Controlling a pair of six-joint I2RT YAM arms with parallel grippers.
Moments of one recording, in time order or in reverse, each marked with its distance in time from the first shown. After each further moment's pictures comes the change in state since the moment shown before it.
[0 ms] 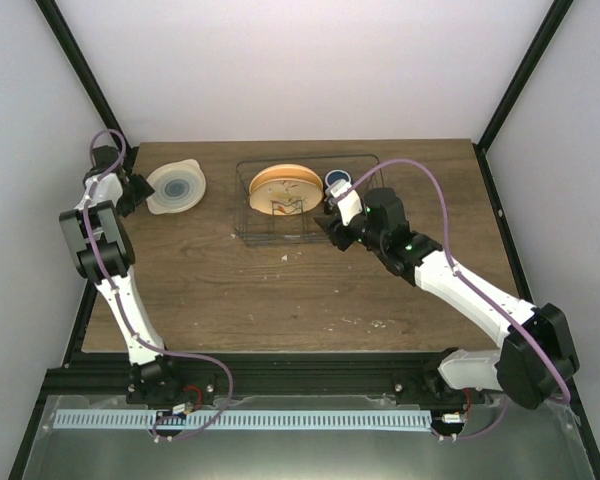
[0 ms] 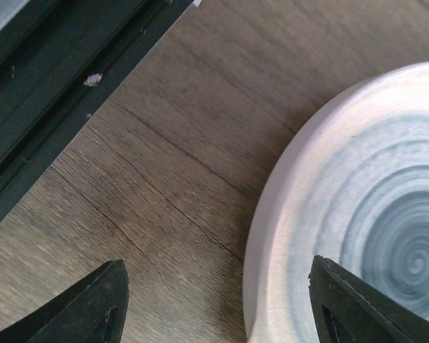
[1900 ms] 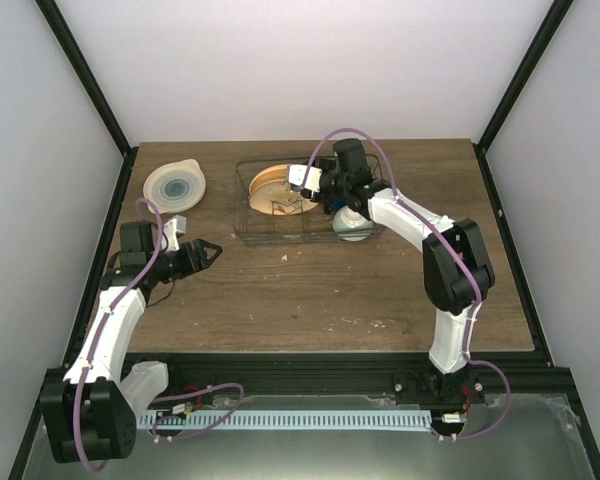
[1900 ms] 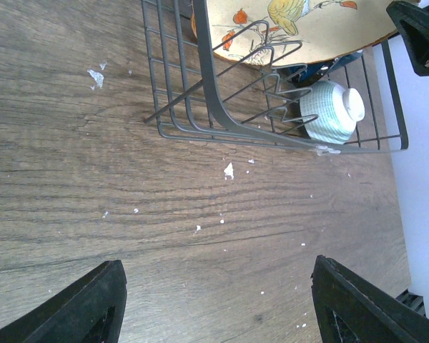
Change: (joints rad) left arm -0.299 -1.270 -1.135 0.104 0.573 0.052; right arm -0.120 0.629 0.541 0.044 -0.246 -0.918
